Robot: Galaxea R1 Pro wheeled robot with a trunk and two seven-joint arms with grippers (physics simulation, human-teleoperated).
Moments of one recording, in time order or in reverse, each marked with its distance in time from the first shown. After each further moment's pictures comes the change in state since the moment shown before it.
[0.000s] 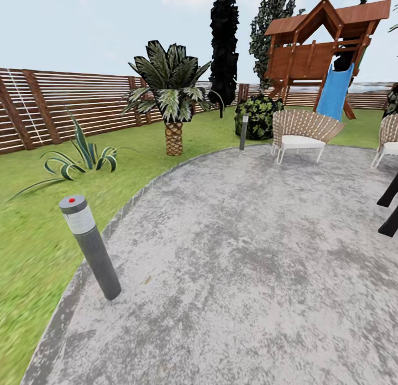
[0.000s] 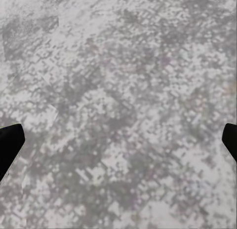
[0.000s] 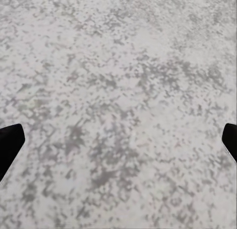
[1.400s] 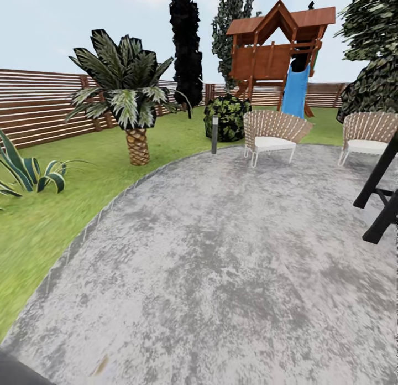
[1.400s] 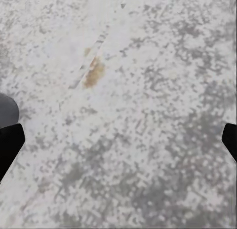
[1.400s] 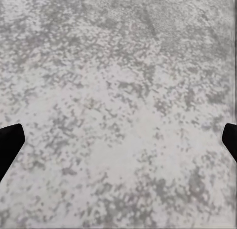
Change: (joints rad) left arm 0.000 0.003 0.001 -0.001 0.000 0.000 0.001; right arm 0.000 0.000 -0.001 -0.001 0.000 -0.001 -0.003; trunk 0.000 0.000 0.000
